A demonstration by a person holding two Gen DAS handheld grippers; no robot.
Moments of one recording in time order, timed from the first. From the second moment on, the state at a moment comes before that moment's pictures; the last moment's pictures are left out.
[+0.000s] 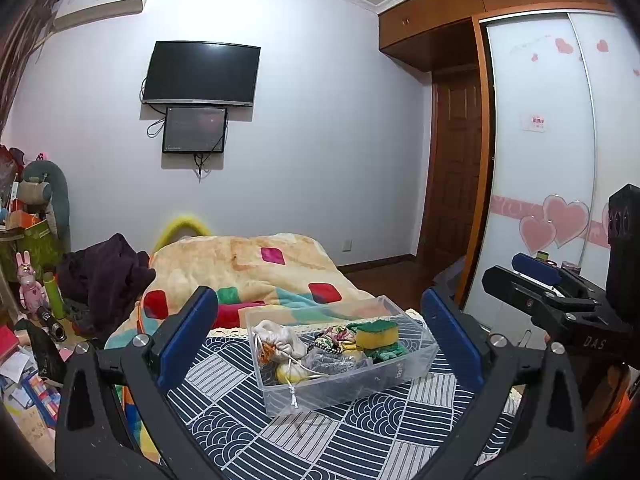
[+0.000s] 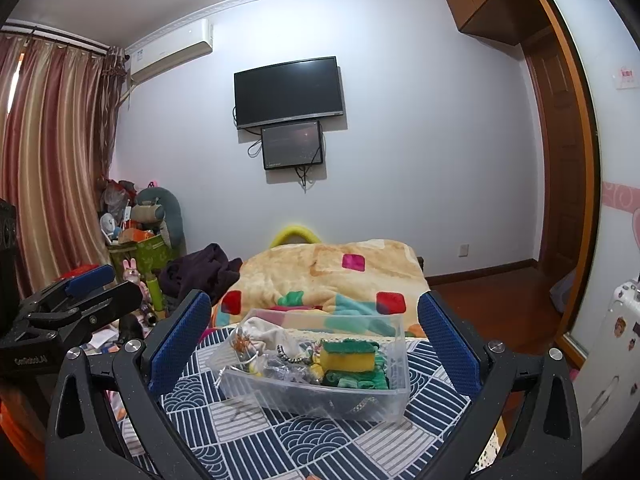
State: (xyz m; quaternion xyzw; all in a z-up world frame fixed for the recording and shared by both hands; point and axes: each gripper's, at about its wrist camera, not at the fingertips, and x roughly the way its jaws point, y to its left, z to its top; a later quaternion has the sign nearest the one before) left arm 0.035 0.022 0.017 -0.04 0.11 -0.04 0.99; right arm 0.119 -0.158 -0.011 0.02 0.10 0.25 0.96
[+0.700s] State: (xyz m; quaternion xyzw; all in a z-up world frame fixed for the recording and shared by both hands) left arm 0.040 0.022 0.012 -0.04 0.12 -0.05 0.99; right arm 0.120 -0.159 -0.013 0.02 0.10 0.25 0.96
